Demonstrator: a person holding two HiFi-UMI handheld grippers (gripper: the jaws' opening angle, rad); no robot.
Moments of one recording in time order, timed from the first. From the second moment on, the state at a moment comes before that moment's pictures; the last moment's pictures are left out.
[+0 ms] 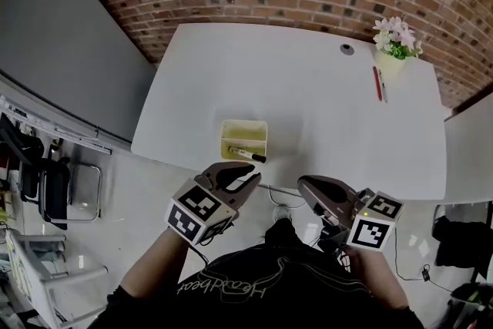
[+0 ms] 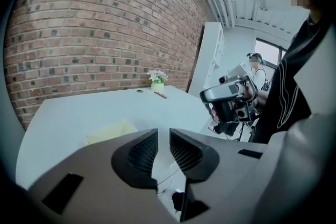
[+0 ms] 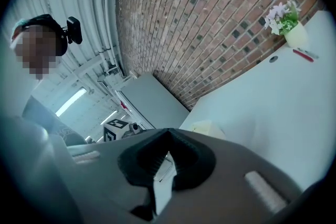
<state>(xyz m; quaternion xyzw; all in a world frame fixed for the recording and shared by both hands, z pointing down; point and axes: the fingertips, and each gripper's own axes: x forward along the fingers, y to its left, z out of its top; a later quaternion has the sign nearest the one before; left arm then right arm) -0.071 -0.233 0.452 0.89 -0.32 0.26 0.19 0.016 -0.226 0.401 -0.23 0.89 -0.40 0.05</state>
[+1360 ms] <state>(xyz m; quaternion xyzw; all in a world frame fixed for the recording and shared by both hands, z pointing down) -0.066 -0.266 0.554 0.83 -0.16 0.54 -0.04 0.048 -0.246 0.432 -0.25 0.85 -0.46 0.08</state>
